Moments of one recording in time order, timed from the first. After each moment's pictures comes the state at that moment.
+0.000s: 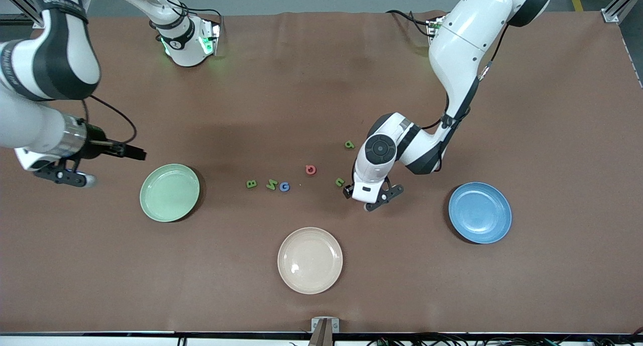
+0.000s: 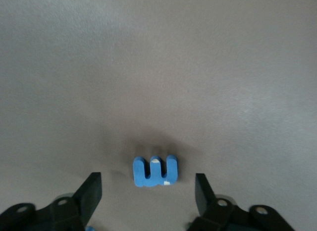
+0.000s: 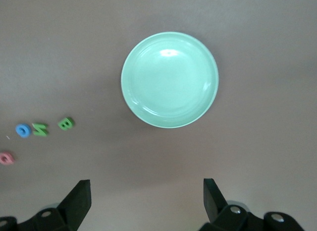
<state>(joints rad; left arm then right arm) -0.44 0.79 -0.21 -1.59 0.15 2.36 -1.23 0.07 0.15 -0.02 -1.80 0.12 1.77 0.34</state>
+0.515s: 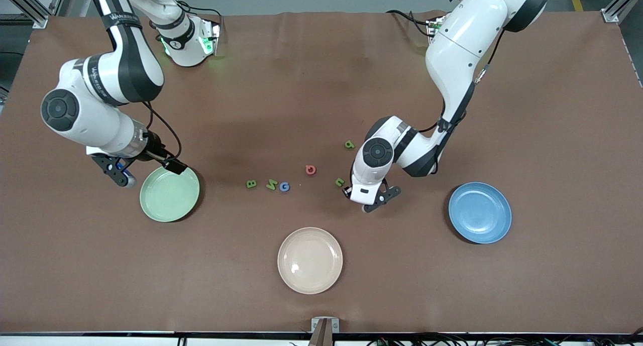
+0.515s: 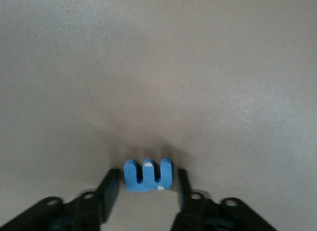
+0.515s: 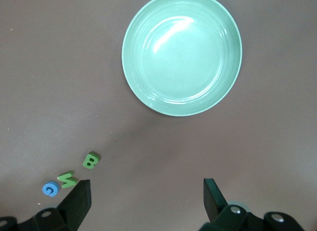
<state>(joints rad) -0.45 0.81 -0.21 -1.56 0.15 2.36 -1.24 0.20 0.13 -0.02 -1.98 0.12 2.01 0.87</state>
